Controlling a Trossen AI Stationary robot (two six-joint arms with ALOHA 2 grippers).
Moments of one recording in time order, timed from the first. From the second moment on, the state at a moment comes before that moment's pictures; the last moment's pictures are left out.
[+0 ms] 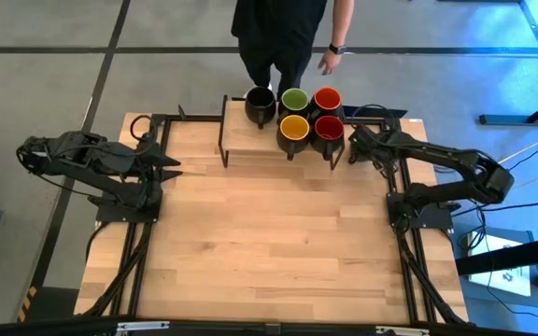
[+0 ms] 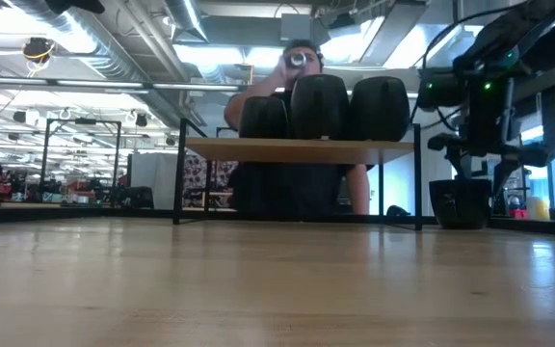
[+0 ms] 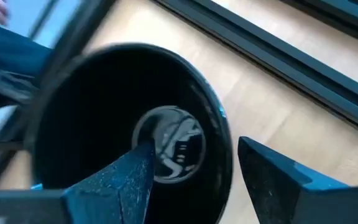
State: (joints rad) left arm -0.23 0.66 1.11 -1.11 -0.43 -0.41; right arm -0.70 1.21 0.66 -0.78 0.46 1.80
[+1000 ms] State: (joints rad) left arm -0.23 0.66 1.11 -1.11 -0.43 -0.41; right arm -0.71 1.24 0.66 -0.91 0.53 1.77
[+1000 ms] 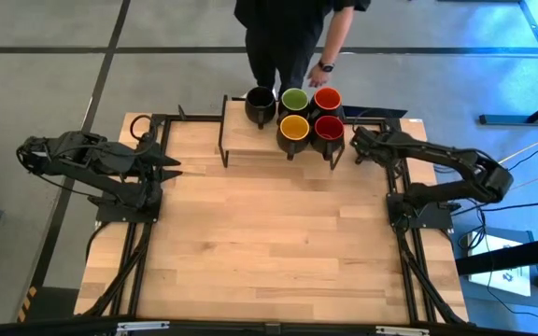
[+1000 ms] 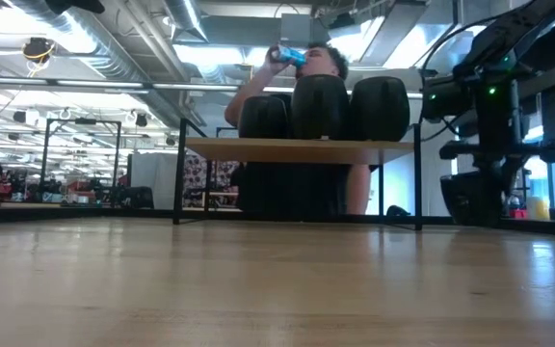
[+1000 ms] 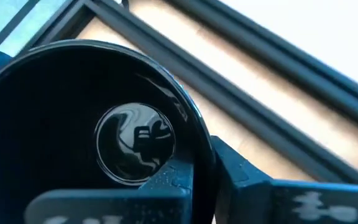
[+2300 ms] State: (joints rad) left arm -0.23 0.66 1.11 -1.11 -0.43 -0.41; right arm -0.05 0.99 0.68 -0.80 0.19 1.26
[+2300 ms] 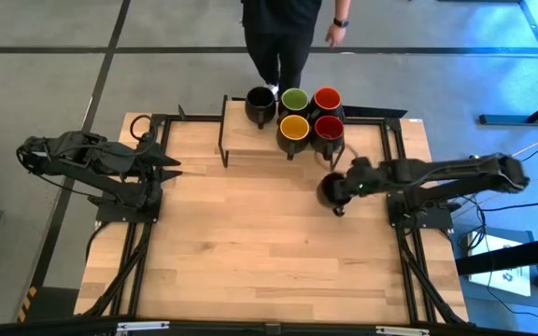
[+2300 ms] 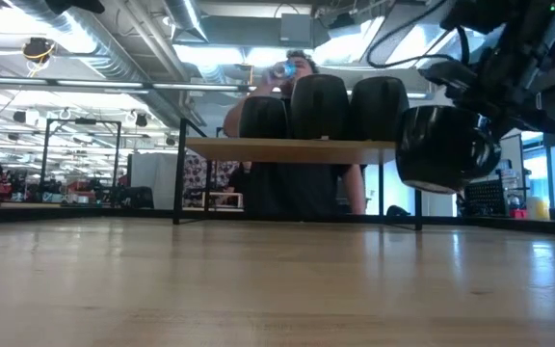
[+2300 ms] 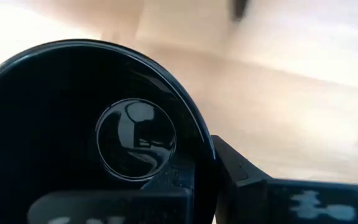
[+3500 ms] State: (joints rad) left arm -0.23 0.66 1.11 -1.03 -0.44 -0.41; right arm 0.22 1.79 1.21 -0.74 0.15 1.35
